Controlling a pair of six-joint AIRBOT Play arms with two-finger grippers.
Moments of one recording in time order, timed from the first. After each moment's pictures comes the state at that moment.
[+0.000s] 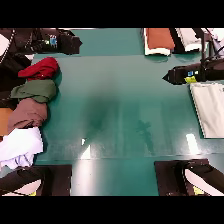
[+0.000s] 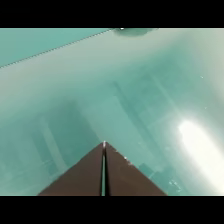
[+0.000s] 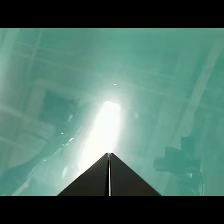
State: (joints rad) left arm -0.42 -1.20 1.62 1.30 -0.91 -1.52; right arm 0.09 -0.99 1.24 -1.18 1.20 1.49
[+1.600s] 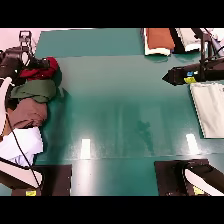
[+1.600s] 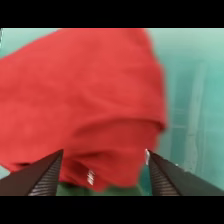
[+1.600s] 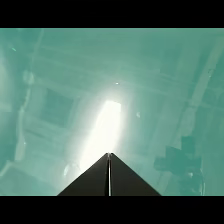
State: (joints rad) left arm 0.05 -1.74 1.62 1.78 -0.71 -1.73; right arm 0.09 -0.99 1.24 -1.18 1.20 1.49
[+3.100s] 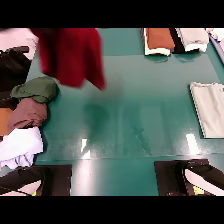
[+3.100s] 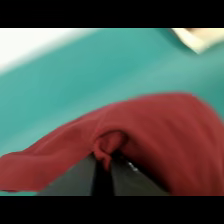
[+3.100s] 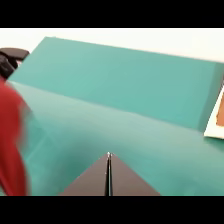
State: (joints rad) left arm -0.53 -1.24 1.84 1.64 -1.09 -1.46; right arm 0.09 -1.08 1.88 -1.18 1.17 1.49
